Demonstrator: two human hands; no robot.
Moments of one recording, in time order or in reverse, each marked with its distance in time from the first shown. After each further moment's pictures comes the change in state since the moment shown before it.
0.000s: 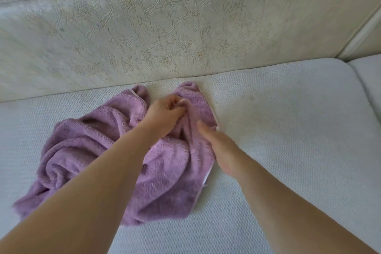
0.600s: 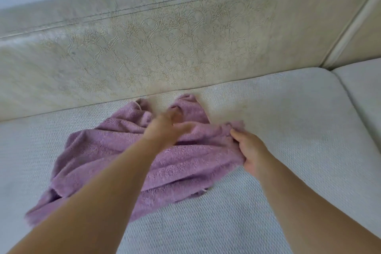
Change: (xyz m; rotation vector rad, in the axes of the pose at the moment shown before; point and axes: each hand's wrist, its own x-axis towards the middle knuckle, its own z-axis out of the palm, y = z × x) left_hand -0.026 0.022 -0.003 0.345 -0.043 -0.057; right_hand -0.031 -0.013 -0.051 0.387 0.275 0.023
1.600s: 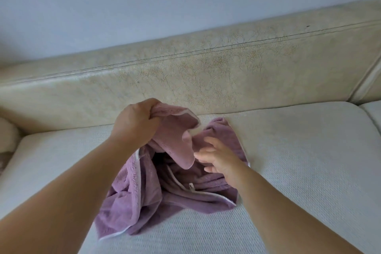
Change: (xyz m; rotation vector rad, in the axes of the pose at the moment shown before) left_hand -0.102 0.006 -0.168 0.331 0.510 0.231; right_hand -0.084 -0.012 0.131 -0.397 -0.379 -0.101
